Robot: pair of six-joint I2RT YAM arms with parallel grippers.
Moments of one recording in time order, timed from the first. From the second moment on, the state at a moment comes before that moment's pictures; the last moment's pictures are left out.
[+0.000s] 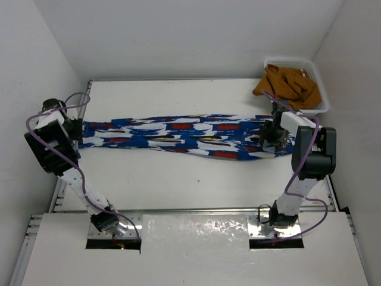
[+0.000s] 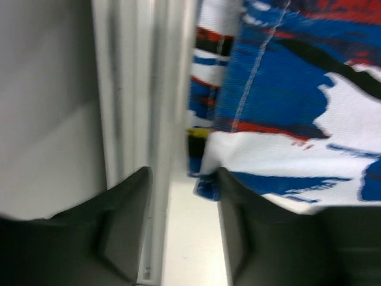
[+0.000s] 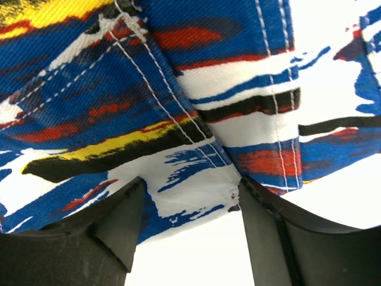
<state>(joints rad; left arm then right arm) 0.58 2.04 1.51 -0.70 0.05 0.42 -0.11 1.86 1.15 -0.64 0.12 0.29</state>
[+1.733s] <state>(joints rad) 0.34 1.81 1.46 -0.71 0.37 0.32 0.25 2.17 1.74 -0.61 0.01 0.36</state>
